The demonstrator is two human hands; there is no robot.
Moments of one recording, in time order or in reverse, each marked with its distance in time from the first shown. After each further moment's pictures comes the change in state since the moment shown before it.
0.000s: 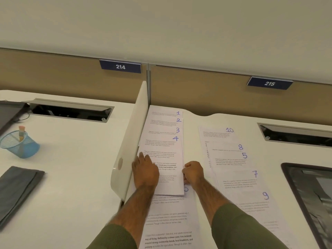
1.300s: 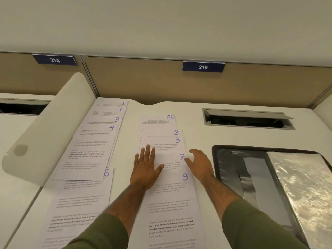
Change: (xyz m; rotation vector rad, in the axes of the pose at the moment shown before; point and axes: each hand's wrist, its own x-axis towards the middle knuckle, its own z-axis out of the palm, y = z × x) left_hand -0.120 0.267 0.118 0.162 -0.179 0.345; right_hand 0.043 0.184 -0.316 -0.356 0.083 -0.369
